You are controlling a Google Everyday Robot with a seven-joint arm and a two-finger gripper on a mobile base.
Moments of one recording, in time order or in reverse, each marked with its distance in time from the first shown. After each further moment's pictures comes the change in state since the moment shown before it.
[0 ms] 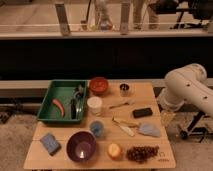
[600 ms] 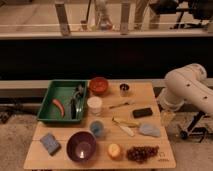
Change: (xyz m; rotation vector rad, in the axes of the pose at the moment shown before) arm -0.008 -0.002 0.000 0.000 -0.008 -0.001
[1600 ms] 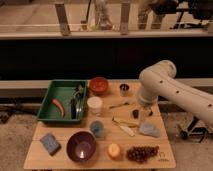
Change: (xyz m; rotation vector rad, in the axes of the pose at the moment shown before) arm -0.113 -0.021 0.007 0.009 -0.062 -0.067
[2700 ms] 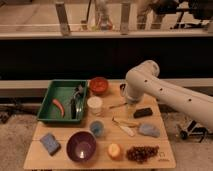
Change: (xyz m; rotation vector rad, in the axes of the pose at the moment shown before) arm -0.047 -0.026 0.024 0.026 -0.058 -0.054
